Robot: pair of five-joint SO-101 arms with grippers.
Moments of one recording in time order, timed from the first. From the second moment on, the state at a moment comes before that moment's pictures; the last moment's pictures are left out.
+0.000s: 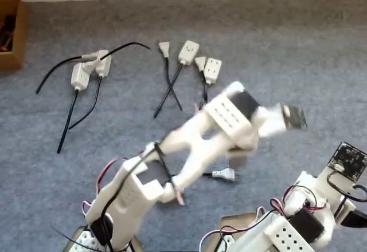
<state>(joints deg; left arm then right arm) 43.4 33.8 -41.3 99.2 -29.2 46.1 -91.7 81.6 62.5 15.6</state>
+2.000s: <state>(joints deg) -43.0 3.7 14.2 60.0 -38.1 -22.2 -37.5 67.2 58.9 76.3</state>
